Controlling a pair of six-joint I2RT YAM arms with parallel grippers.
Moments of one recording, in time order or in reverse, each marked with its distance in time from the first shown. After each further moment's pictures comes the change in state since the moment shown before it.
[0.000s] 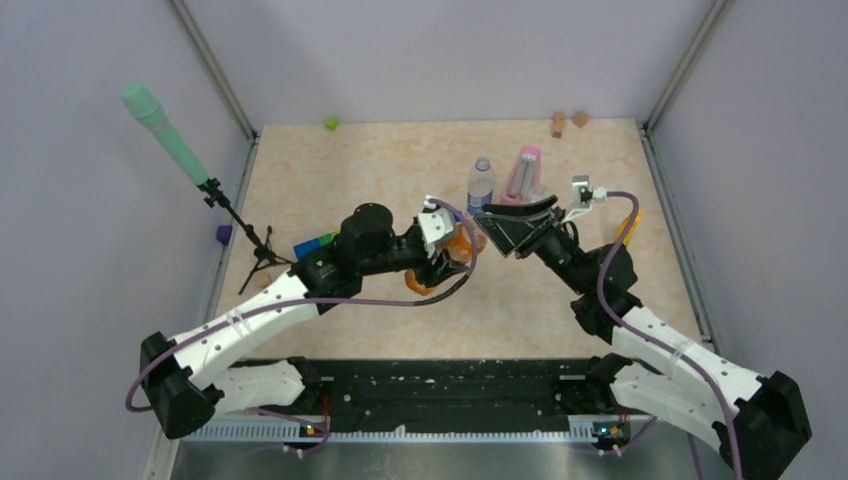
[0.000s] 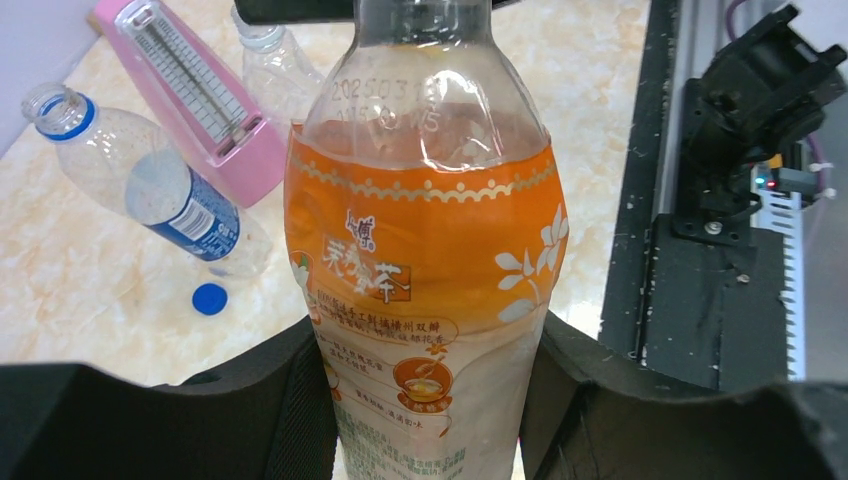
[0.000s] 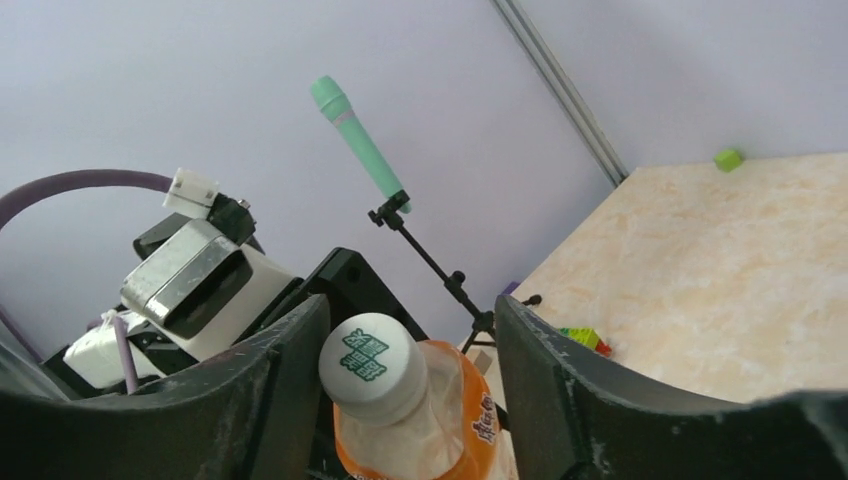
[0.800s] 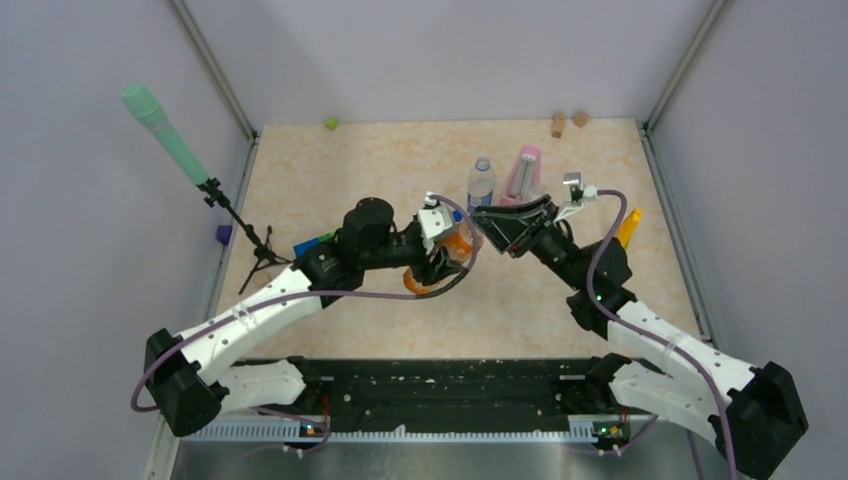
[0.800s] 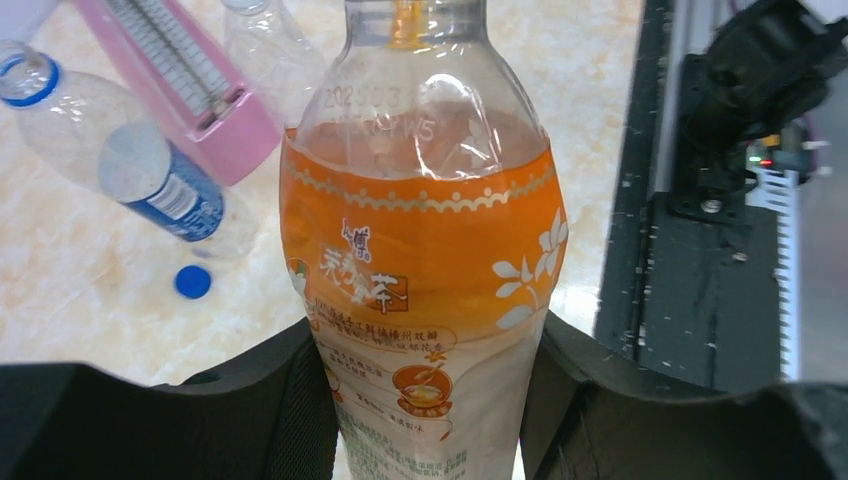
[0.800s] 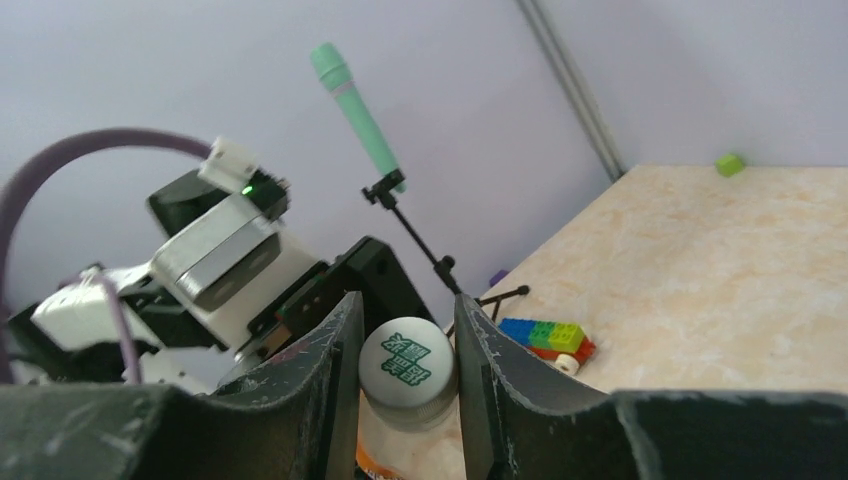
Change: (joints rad) left arm 0.008 0.037 0.001 -0.024 -0.010 0.014; right arm 0.025 0.051 0.003 0.026 0.004 -0.076
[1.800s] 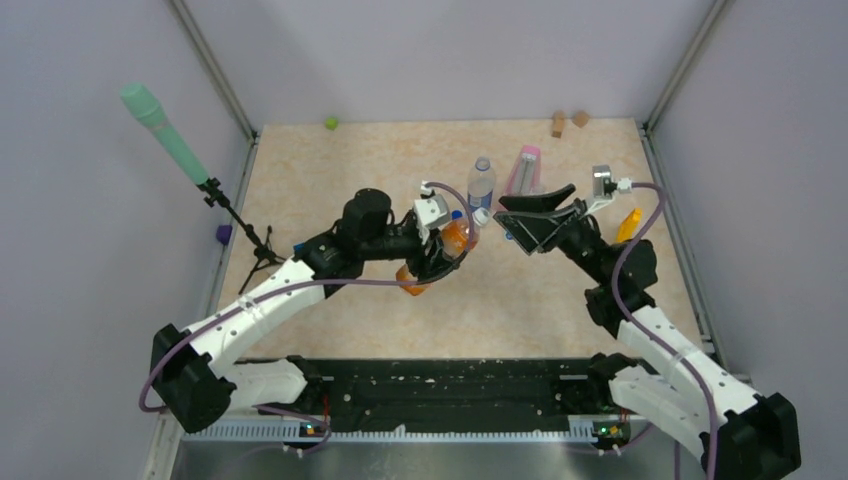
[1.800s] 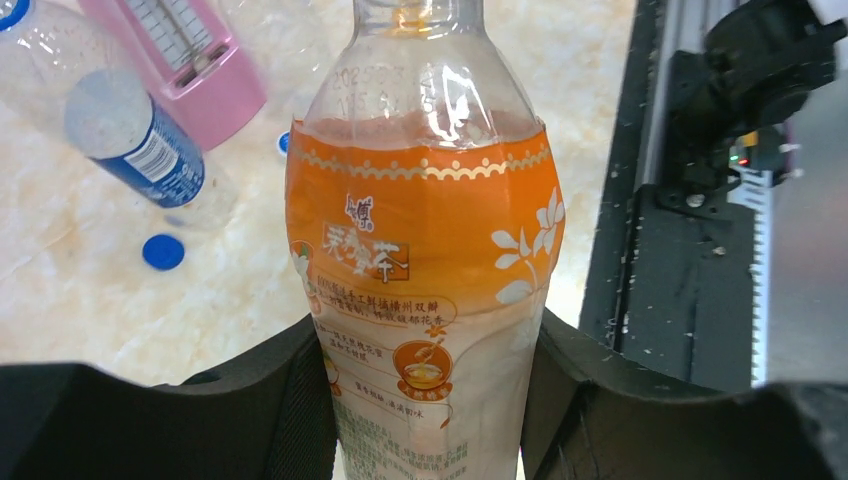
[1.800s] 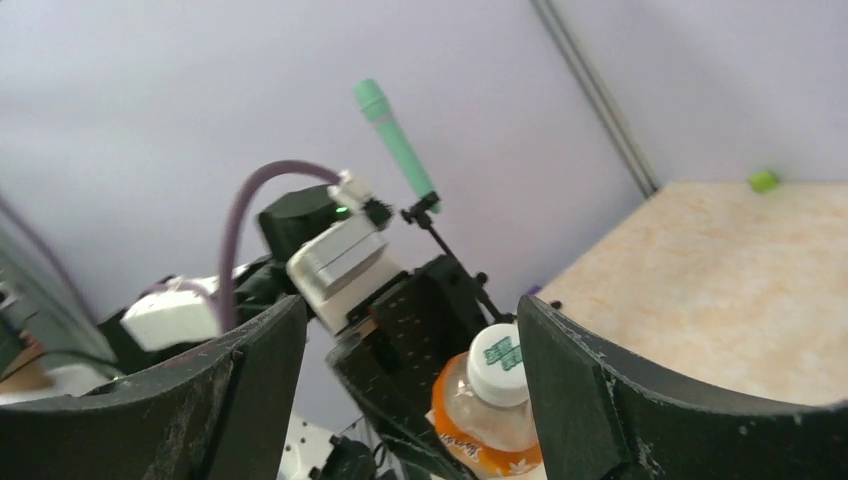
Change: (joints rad) left arm 0.129 0.042 0.012 -0.021 0.211 -0.061; right arm -0.238 -0.051 -0.010 0.124 -0.313 0.220
